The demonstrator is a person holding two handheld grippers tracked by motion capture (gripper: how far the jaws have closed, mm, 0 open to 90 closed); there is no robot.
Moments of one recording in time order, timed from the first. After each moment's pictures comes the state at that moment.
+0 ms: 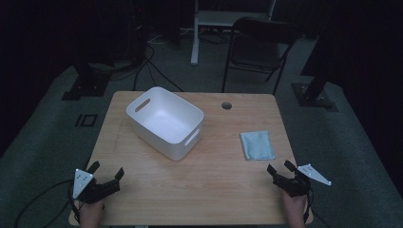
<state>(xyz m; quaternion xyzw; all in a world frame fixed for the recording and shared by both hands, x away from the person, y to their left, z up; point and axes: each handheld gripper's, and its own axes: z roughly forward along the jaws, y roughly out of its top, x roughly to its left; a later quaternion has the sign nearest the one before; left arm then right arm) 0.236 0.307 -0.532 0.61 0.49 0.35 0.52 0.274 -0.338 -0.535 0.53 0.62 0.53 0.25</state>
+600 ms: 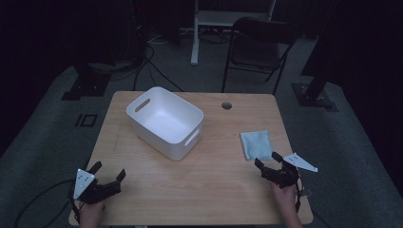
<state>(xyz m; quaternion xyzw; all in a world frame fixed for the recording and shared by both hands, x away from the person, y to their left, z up) 0.235 0.307 -0.533 0.61 0.48 0.34 0.53 0.296 -0.297 -0.507 0.48 0.66 0.53 0.23</state>
